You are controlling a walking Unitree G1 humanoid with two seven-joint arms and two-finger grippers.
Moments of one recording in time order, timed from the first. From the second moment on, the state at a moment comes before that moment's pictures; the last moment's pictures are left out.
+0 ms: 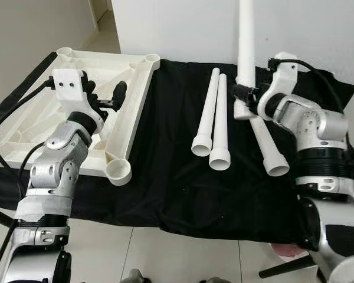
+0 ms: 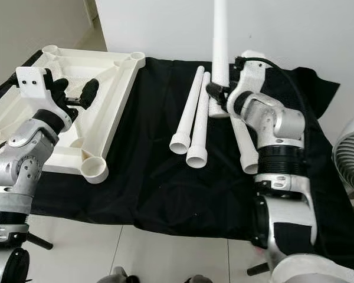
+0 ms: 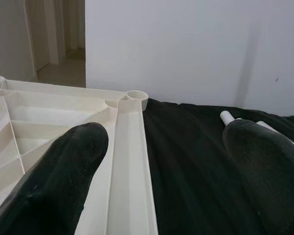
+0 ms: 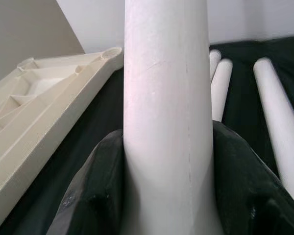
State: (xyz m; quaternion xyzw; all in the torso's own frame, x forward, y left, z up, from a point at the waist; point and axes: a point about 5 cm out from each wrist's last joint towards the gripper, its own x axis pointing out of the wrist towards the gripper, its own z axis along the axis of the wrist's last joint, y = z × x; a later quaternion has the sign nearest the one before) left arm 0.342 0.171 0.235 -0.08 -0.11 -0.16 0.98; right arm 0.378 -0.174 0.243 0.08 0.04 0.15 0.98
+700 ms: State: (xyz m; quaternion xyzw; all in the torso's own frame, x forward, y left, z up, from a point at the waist) left arm 0.338 0.112 0.271 -0.16 -0.04 -0.33 0.93; right arm 0.337 -0.119 0.212 0.05 -0.11 0.37 0.92
